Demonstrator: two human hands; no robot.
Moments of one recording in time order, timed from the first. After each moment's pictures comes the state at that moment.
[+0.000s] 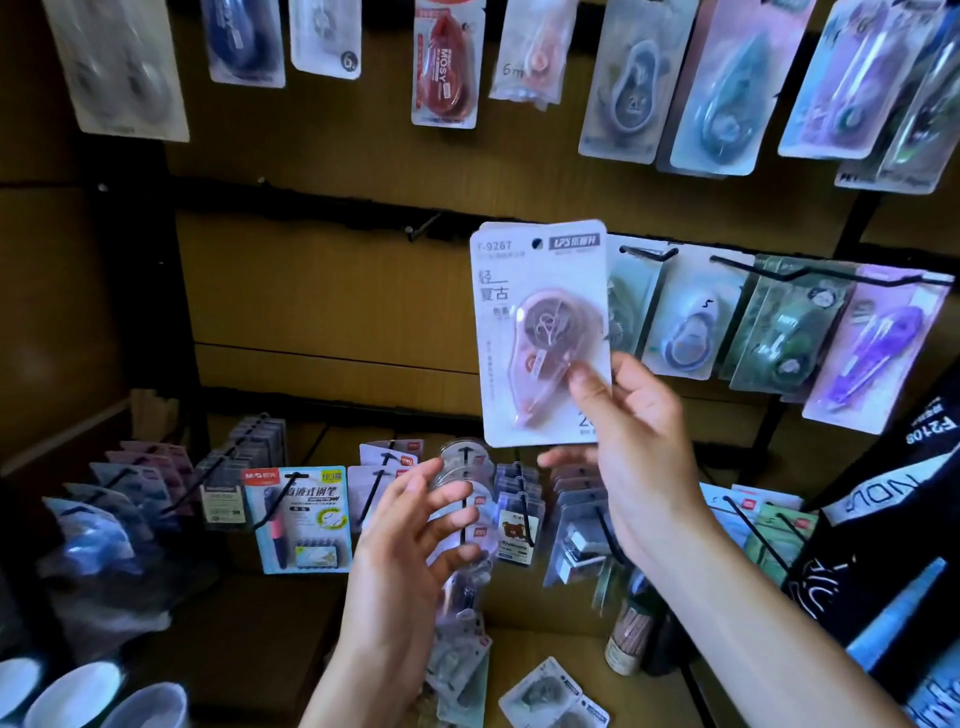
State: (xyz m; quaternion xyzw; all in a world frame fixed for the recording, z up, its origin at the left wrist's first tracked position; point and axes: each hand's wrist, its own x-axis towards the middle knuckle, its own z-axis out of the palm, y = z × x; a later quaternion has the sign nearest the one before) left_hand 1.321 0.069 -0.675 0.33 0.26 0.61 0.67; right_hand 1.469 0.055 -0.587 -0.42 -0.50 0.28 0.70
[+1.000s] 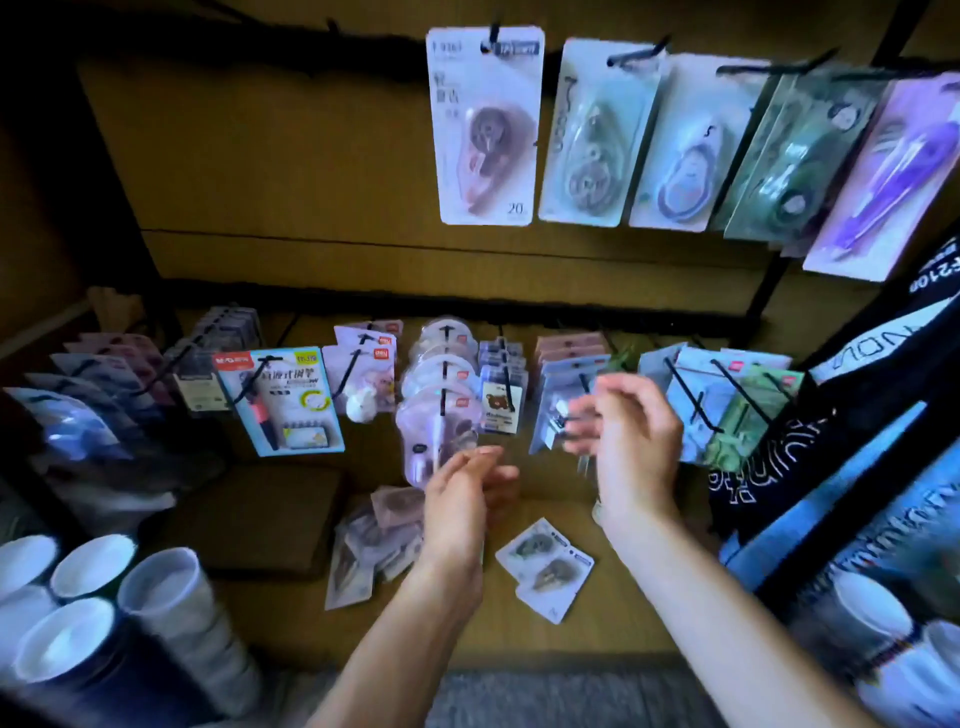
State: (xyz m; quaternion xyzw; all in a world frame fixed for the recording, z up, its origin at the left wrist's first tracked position) left_hand 1.382 0.058 -0.757 0.36 0.48 0.45 0.66; right_hand 1.505 0.043 -0.713 -0.56 -0.31 0.24 0.73
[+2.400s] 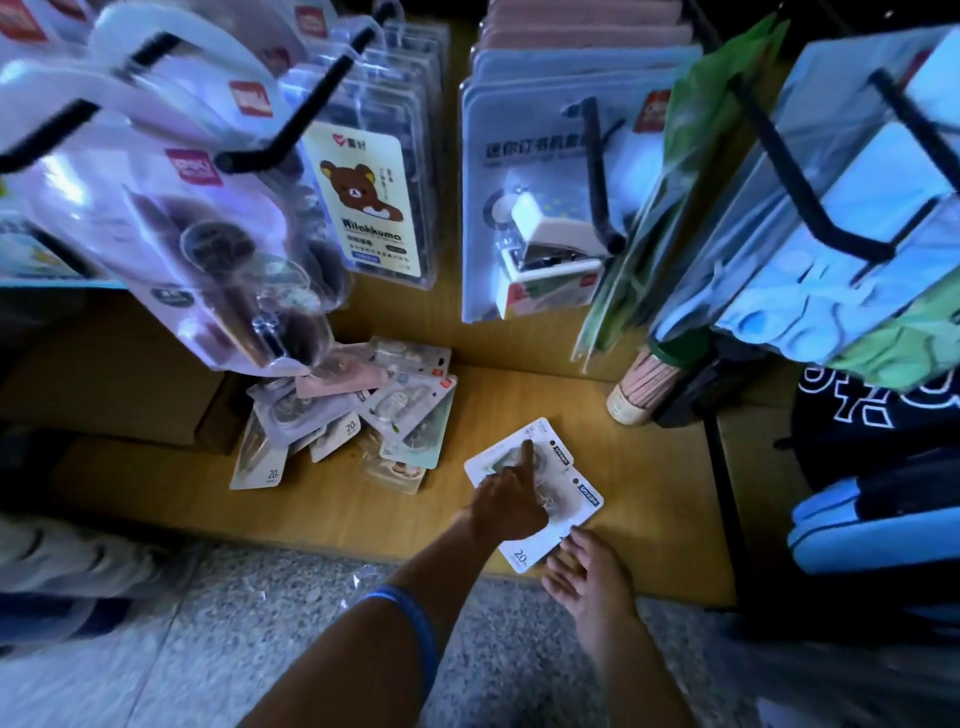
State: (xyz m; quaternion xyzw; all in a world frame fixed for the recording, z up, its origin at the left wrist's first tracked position) left_hand 1.549 0.155 -1.094 0.74 0.57 -0.01 0.36; right_hand 1.647 0.064 -1.129 -0.67 0.15 0.57 0.46
